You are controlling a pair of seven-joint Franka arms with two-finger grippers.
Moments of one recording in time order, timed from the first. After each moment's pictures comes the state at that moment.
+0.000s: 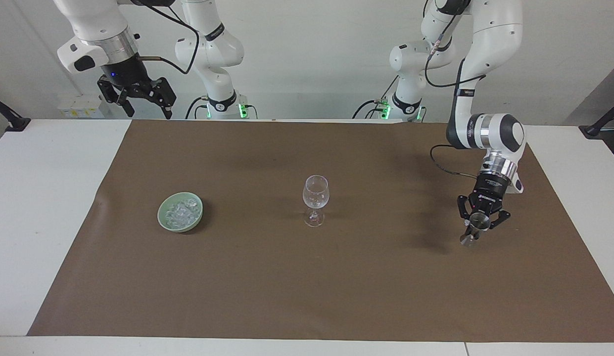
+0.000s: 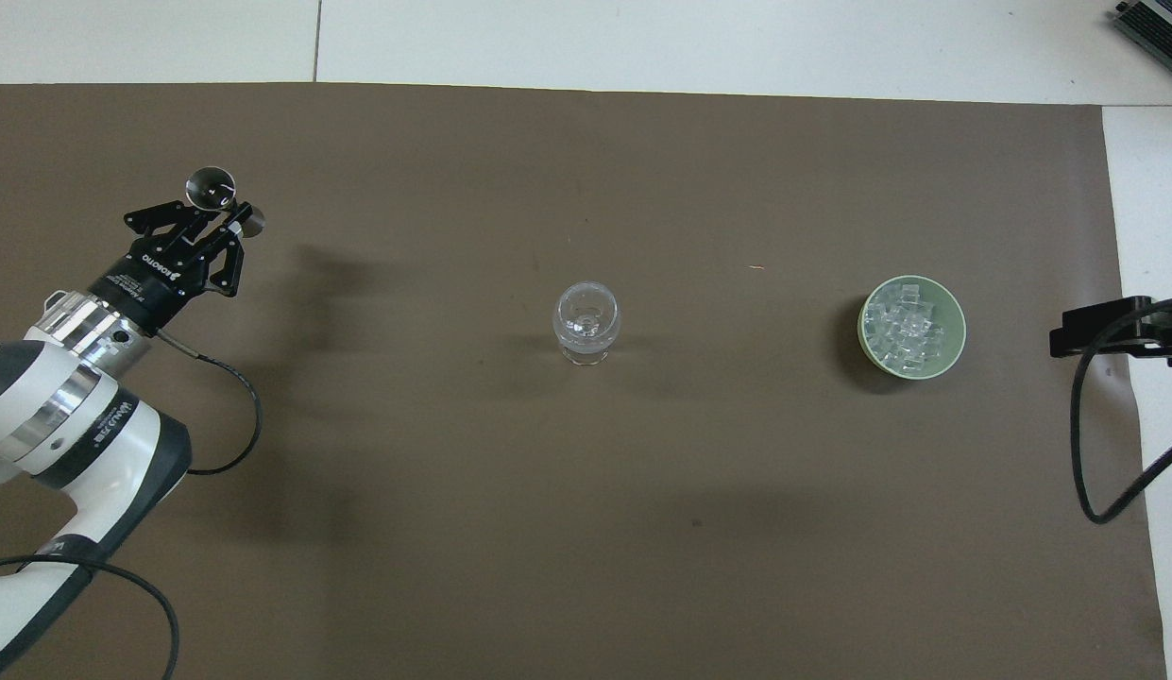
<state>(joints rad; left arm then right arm) 0.11 0.19 -0.10 -2.14 -2.07 2.45 -0.54 0.02 -0.10 -0.04 -1.60 0.00 1.50 0.07</state>
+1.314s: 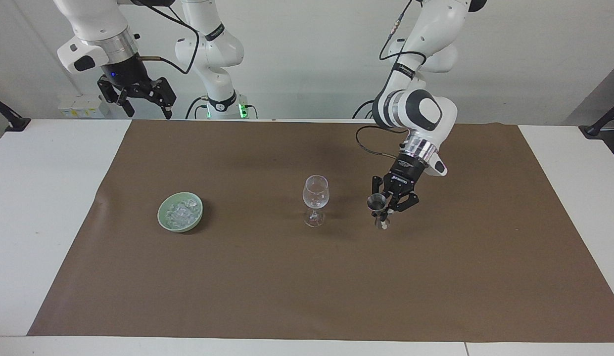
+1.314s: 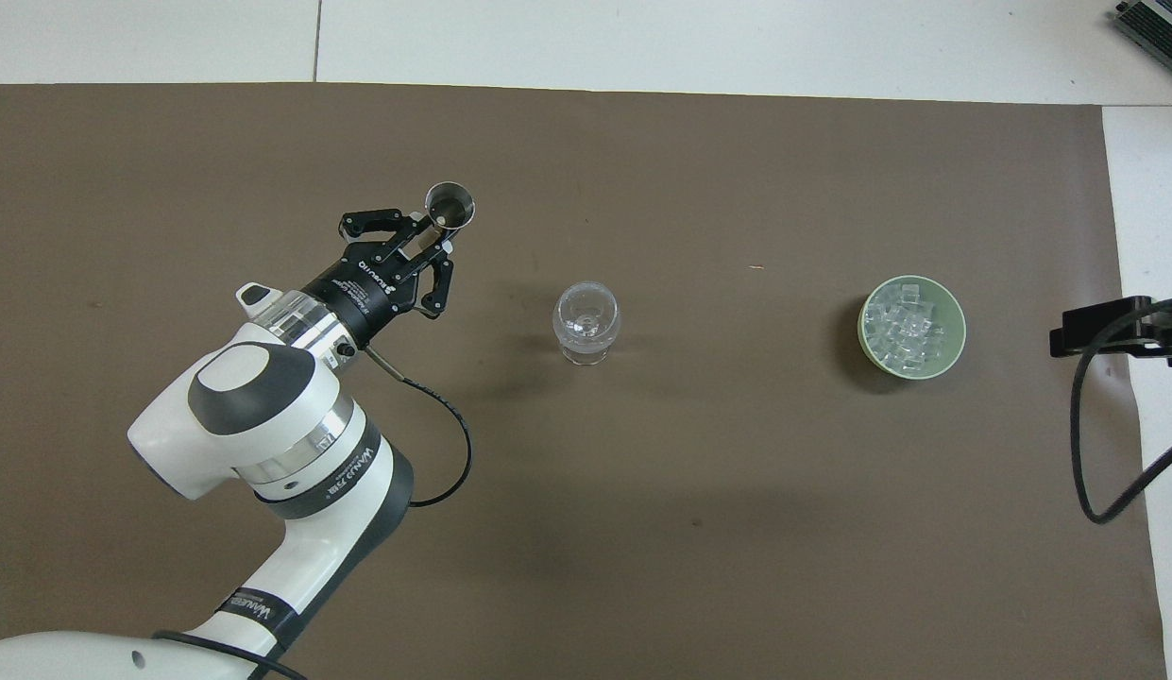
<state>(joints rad) -0.31 0.16 -0.16 -2.00 -2.19 2.90 -0.54 0.02 -0.10 -0.04 -1.60 0.00 1.50 0.07</state>
